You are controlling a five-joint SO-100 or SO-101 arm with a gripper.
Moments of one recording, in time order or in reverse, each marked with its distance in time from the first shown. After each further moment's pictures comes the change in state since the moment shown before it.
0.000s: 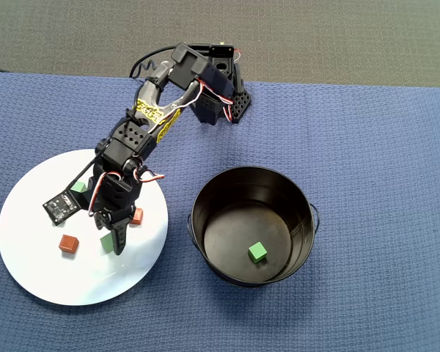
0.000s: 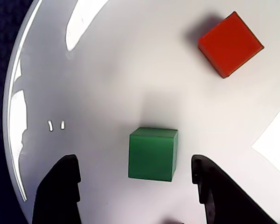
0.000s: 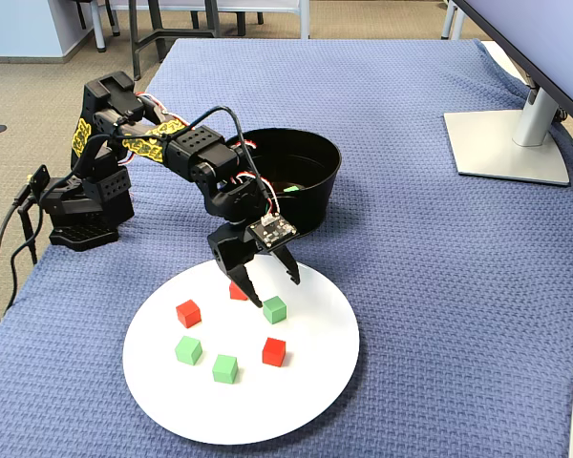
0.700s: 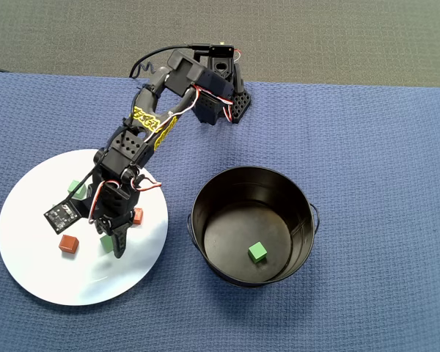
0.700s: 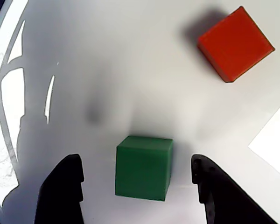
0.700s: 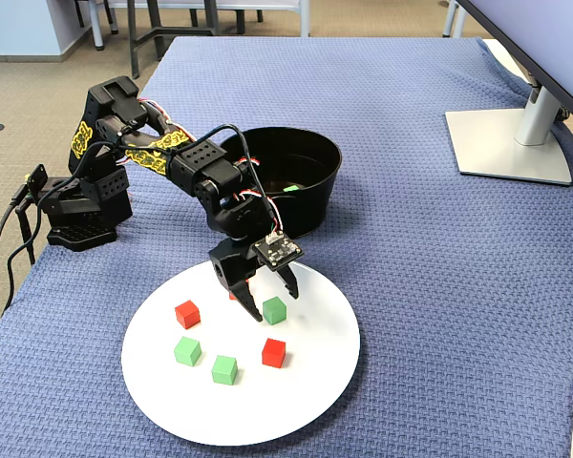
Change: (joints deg) arm 0.1 -4.9 0.0 -3.5 -1.1
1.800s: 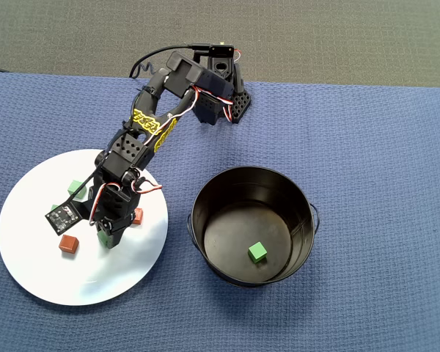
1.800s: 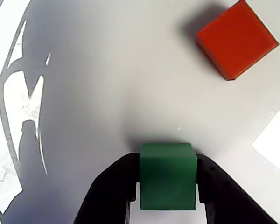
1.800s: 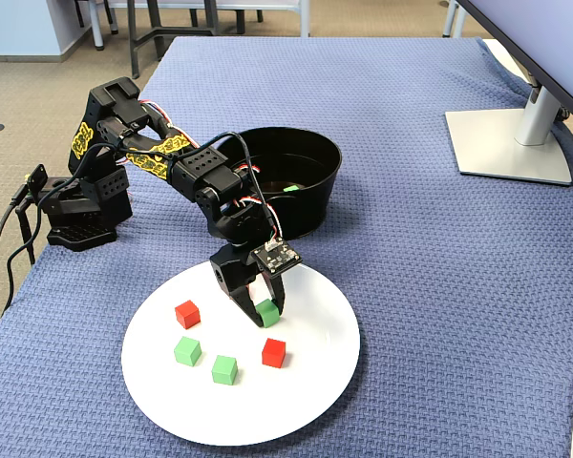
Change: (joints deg) arm 0.0 -0.6 2.4 -3.1 0.9
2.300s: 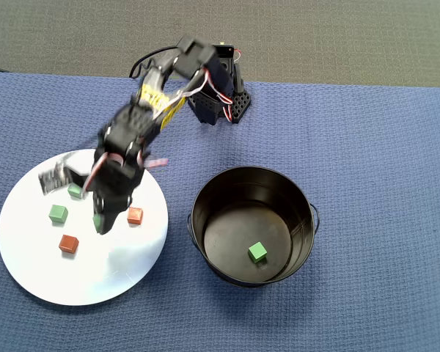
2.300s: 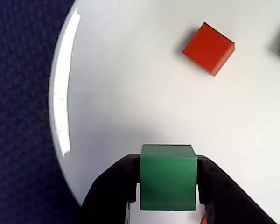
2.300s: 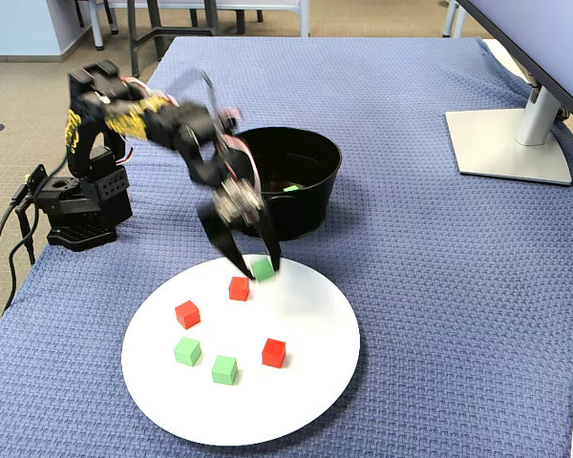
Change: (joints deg) arm -0.1 18.8 0.1 11.4 19.2
